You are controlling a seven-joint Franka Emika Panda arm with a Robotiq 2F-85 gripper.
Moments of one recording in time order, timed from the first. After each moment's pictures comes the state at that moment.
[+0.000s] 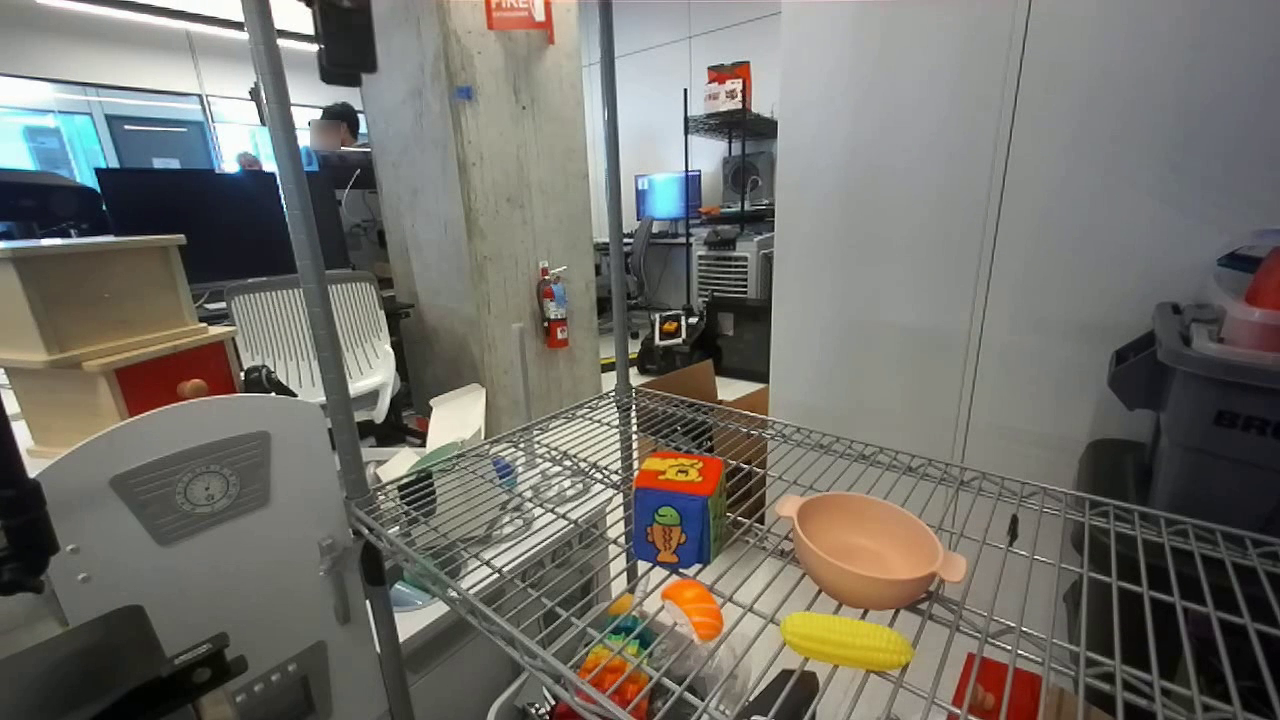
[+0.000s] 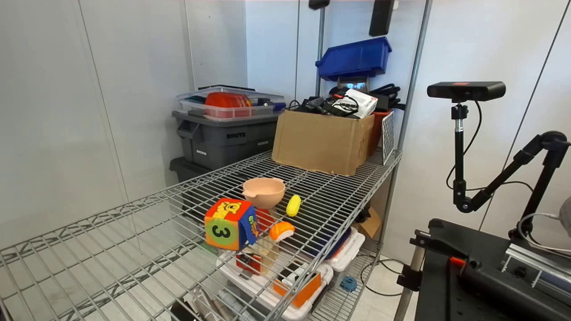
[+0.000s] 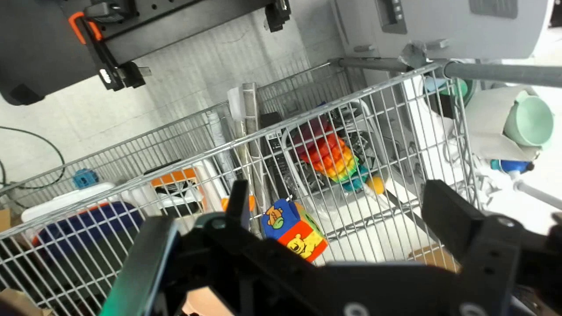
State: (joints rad) arm -0.02 -0.27 0.09 -2.24 0.17 1.98 0.34
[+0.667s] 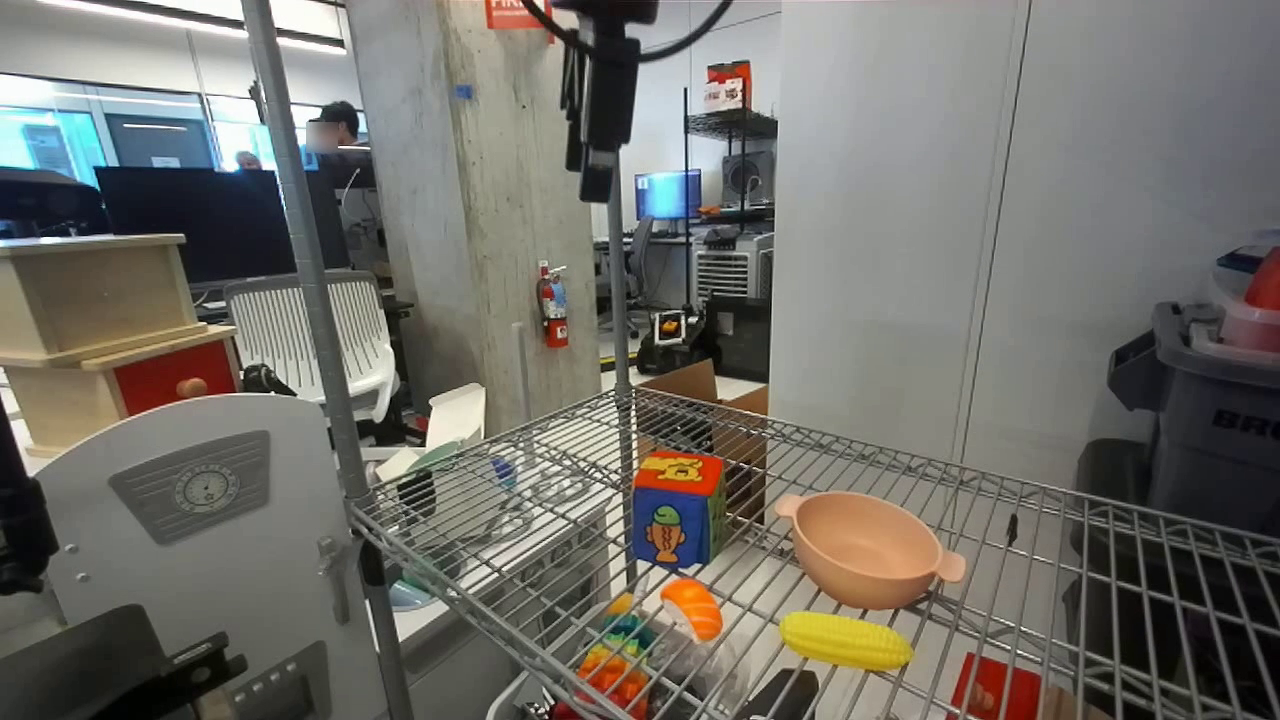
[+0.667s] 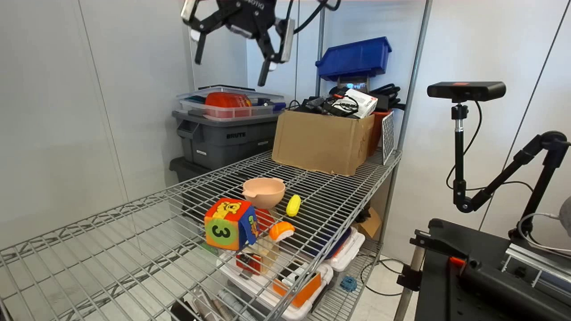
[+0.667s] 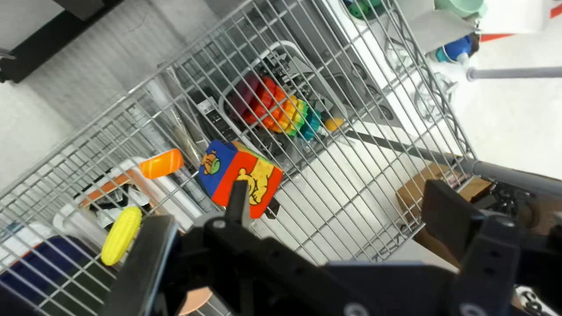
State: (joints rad) arm -0.02 0.25 0.03 -1.79 0.34 2.10 0.47
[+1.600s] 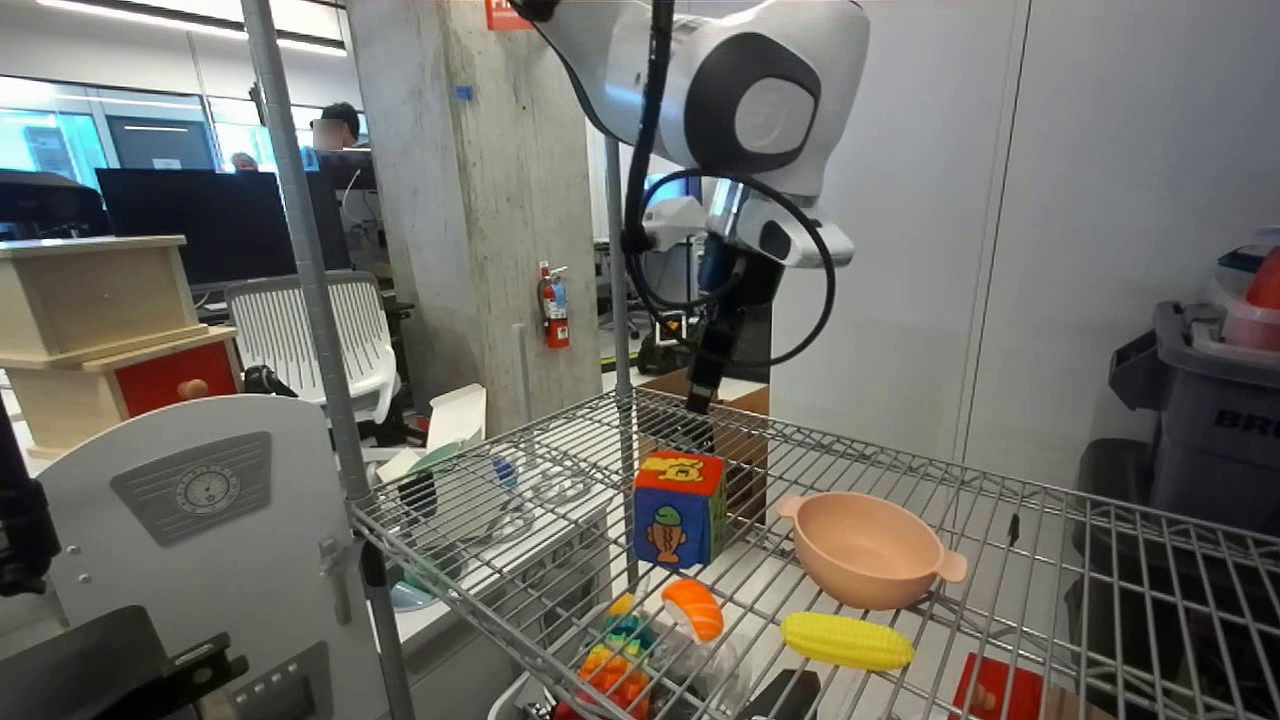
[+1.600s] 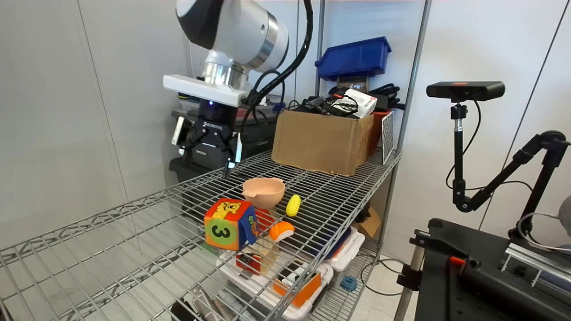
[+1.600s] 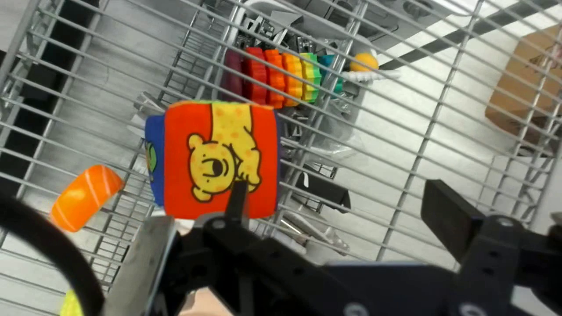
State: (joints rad) arm -0.02 0.96 -0.01 -1.15 0.39 2.10 0.89
